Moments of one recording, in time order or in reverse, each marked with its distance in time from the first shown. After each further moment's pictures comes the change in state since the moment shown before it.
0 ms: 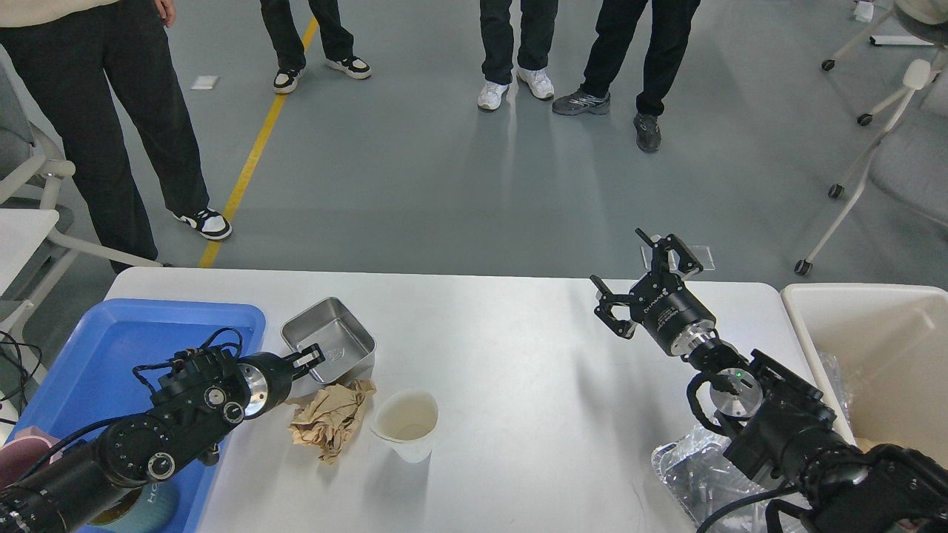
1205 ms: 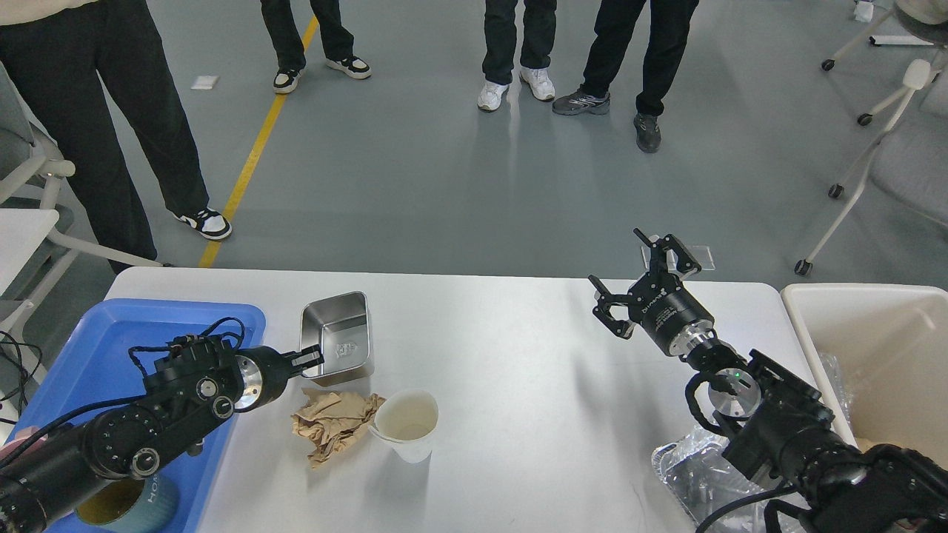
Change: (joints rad) left arm -0.045 0.067 0.044 -0.062 0.049 -0.093 -0.006; right arm 0.002 0.003 0.000 0.001 0.000 0.000 0.000
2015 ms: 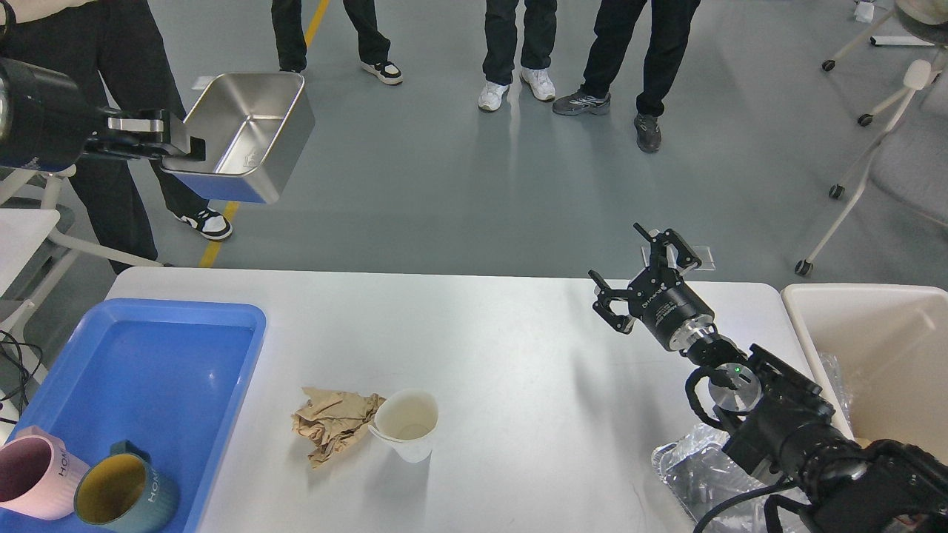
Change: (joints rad) left arm -0.564 0.640 -0.200 -0.504 -0.410 -0.724 0.147; right arm 0.012 -0.002 0.000 0.000 -0.004 -0.002 -0.001
